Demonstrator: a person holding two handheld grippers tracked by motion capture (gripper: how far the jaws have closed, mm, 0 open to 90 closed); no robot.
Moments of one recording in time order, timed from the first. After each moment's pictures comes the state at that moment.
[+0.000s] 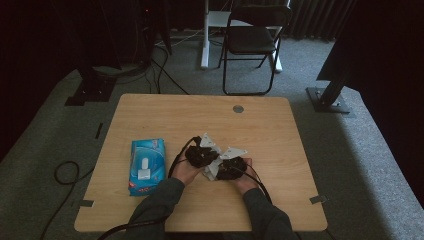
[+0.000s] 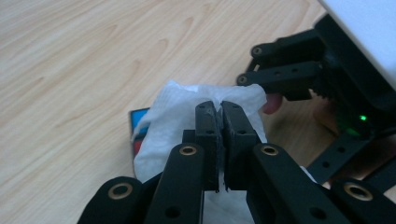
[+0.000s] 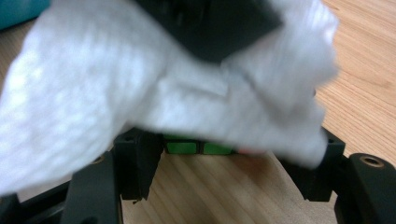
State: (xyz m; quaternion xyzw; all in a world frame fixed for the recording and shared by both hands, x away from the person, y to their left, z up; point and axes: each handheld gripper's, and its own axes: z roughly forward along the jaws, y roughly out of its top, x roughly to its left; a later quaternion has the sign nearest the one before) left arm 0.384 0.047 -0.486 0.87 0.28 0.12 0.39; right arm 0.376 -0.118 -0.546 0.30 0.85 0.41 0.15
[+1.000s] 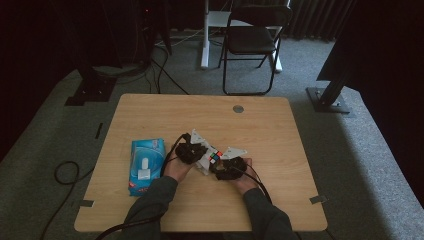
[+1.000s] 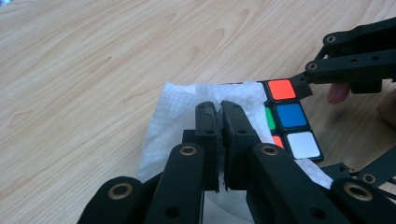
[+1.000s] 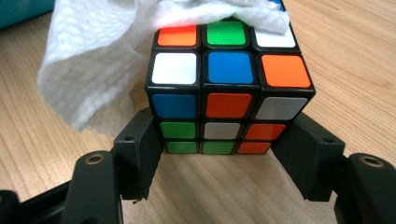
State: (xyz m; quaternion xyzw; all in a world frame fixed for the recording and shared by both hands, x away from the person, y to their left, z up) left arm 0.394 0.076 -0.484 0.86 0.33 0.17 0.36; right arm 0.376 -0.118 -0.546 0.30 0.85 0.40 0.15
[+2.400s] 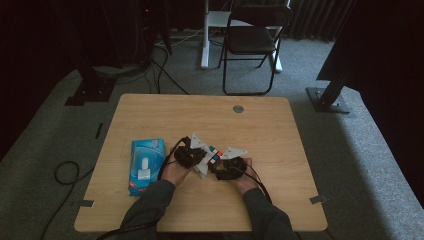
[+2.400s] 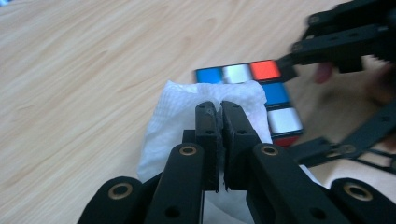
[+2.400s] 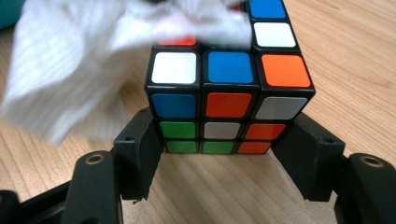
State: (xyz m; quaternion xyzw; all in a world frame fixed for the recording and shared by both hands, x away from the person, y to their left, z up) left arm 0.383 0.081 -0.482 0.86 0.32 0.17 0.35; right arm 0.376 -0.118 -0.546 0.30 0.85 0.41 0.15
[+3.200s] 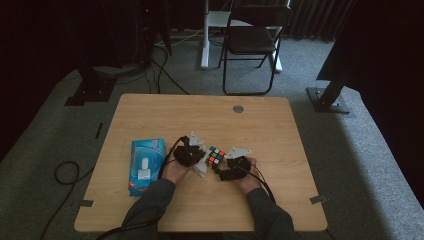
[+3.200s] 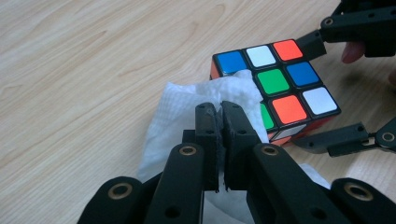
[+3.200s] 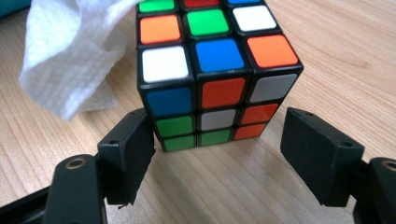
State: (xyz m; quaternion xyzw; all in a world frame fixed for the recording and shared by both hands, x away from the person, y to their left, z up) left arm 0.389 0.080 -0.492 0.86 0.34 0.15 0.34; right arm 0.377 -0.132 -0.546 0.31 0.85 0.40 0.15
